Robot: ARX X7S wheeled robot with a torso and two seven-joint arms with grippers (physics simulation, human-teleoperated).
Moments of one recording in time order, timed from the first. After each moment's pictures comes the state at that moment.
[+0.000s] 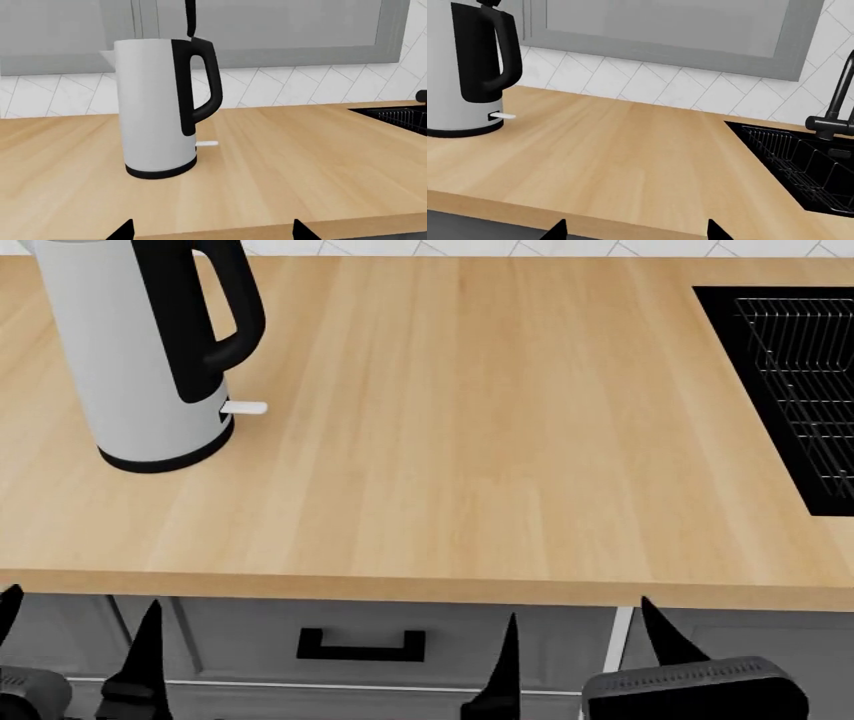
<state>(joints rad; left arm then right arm) -0.07 -0.28 0.06 0.67 -0.32 -0.62 -0.17 0.10 0.32 -0.12 -0.62 0.25 0.62 0.16</state>
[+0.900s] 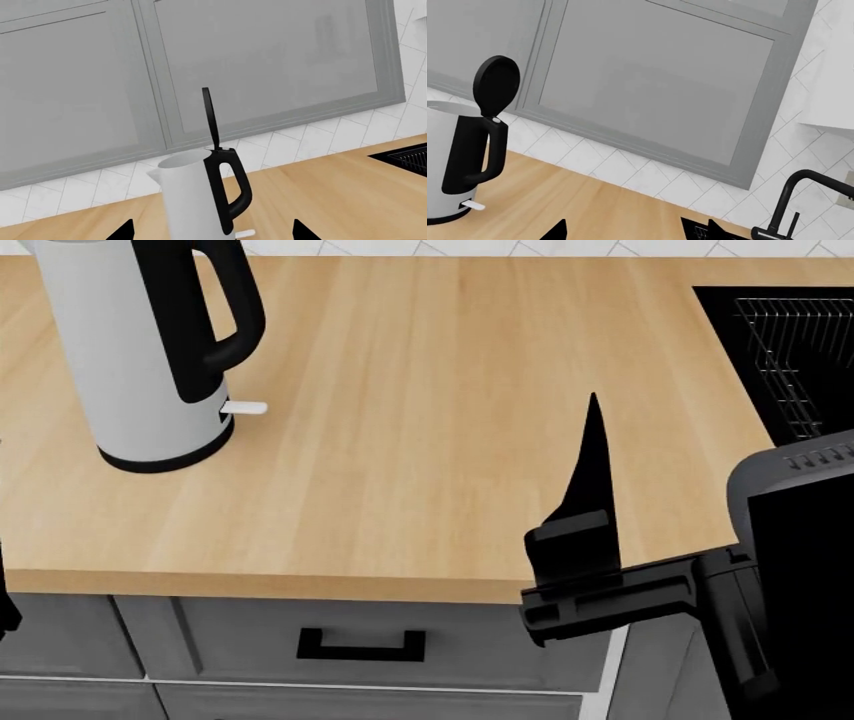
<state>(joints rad) -0.71 -0.56 -0.34 1.00 -1.35 -1.42 -0.71 0.86 0.61 0.27 -0.96 1.38 1.48 0.70</state>
